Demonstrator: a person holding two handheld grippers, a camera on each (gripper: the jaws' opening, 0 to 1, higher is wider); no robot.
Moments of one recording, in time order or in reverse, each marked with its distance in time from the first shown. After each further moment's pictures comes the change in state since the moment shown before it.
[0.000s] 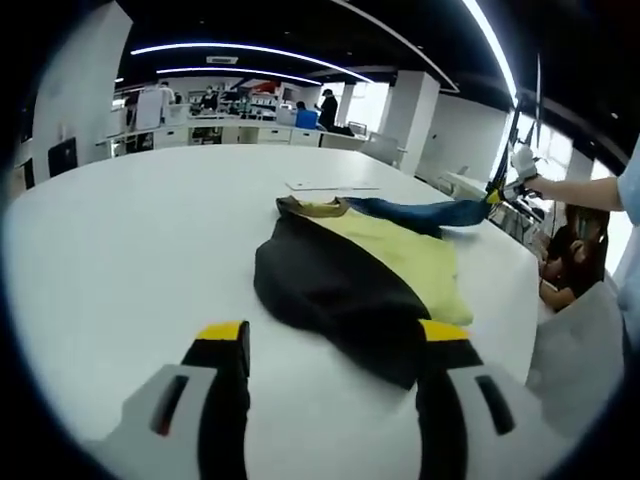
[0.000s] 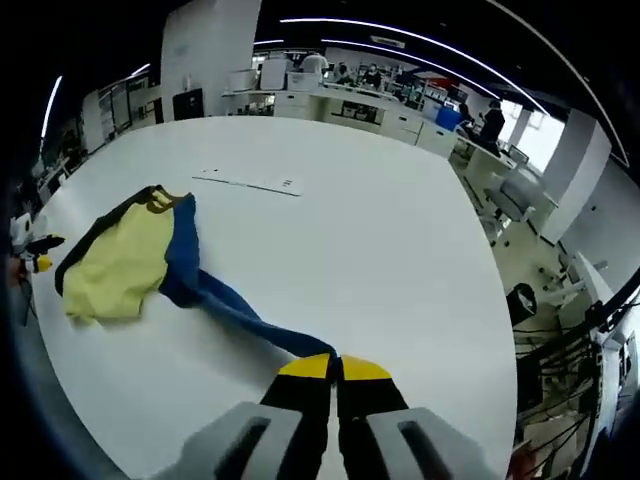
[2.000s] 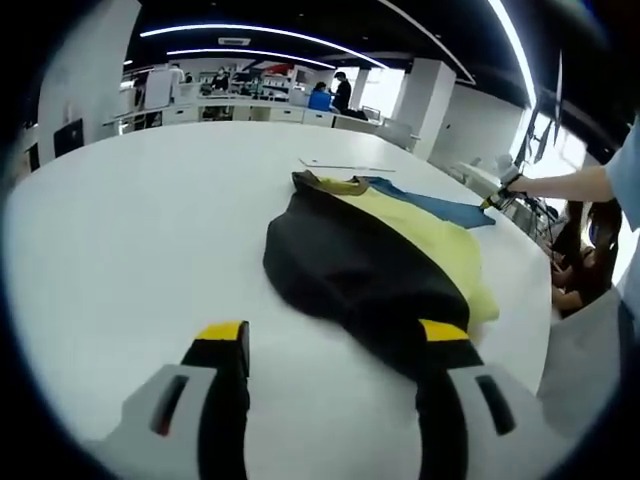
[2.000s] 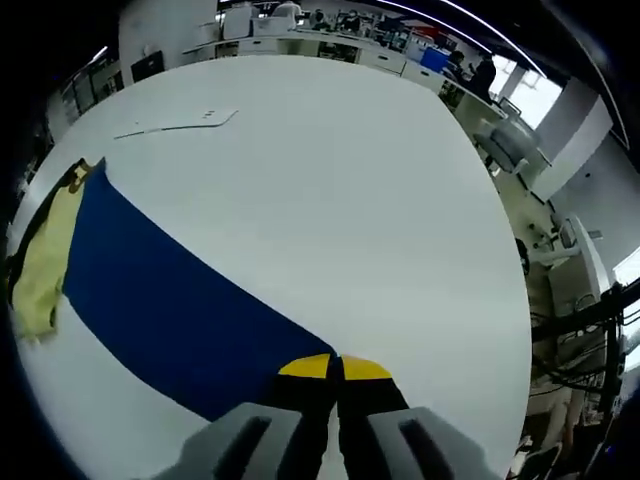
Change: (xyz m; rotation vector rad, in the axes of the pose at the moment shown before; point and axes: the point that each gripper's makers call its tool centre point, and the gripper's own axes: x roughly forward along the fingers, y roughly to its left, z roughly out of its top) left arm 0.023 0.018 -0.021 -0.049 0.077 0.035; right arm 0.122 -0.065 -0.033 0.018 0.249 -0.086
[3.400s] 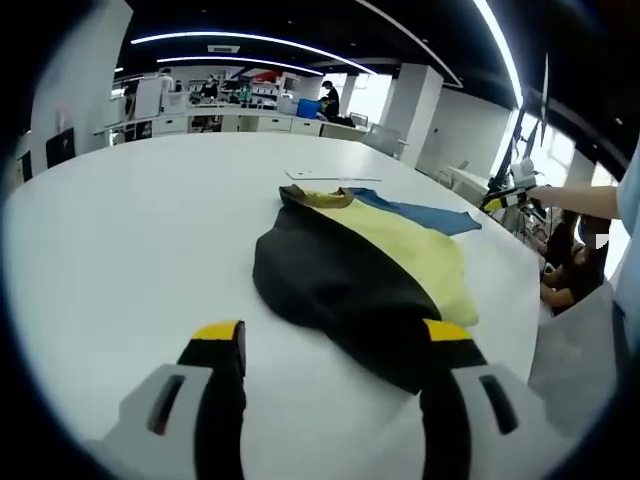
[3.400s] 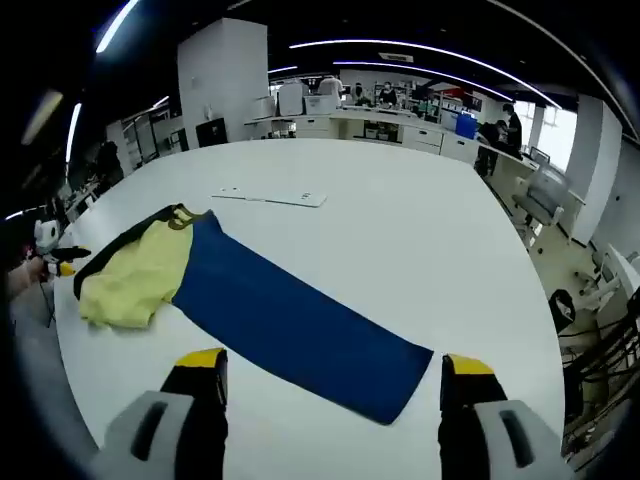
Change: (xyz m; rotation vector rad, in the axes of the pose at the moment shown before) left arm -0.016 -0.017 0.015 0.032 -0.034 -0.050; right arm -0.110 0.076 0.003 0.008 -0.430 0.298
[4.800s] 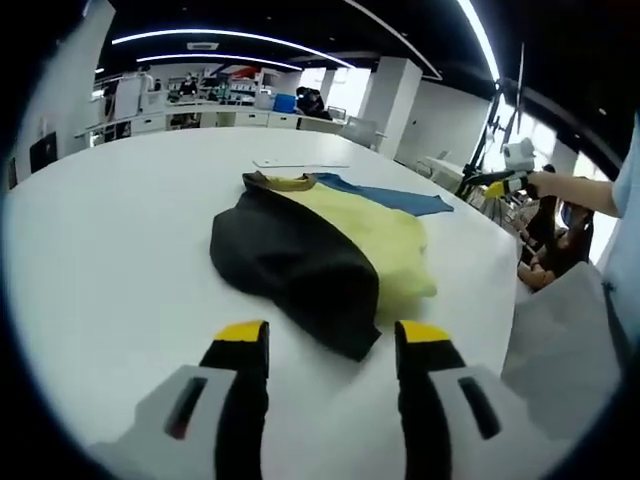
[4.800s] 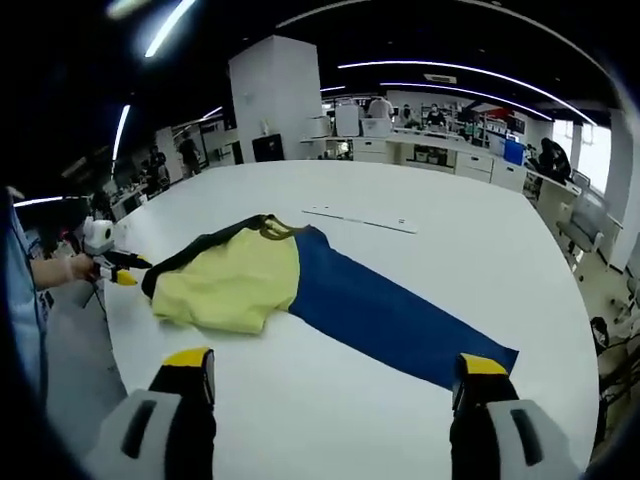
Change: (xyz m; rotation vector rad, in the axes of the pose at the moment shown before) left arm -0.009 -0.043 -0.030 0.065 0.050 -0.079; right arm -0.031 0.117 0.002 -0.070 -0.053 0.182
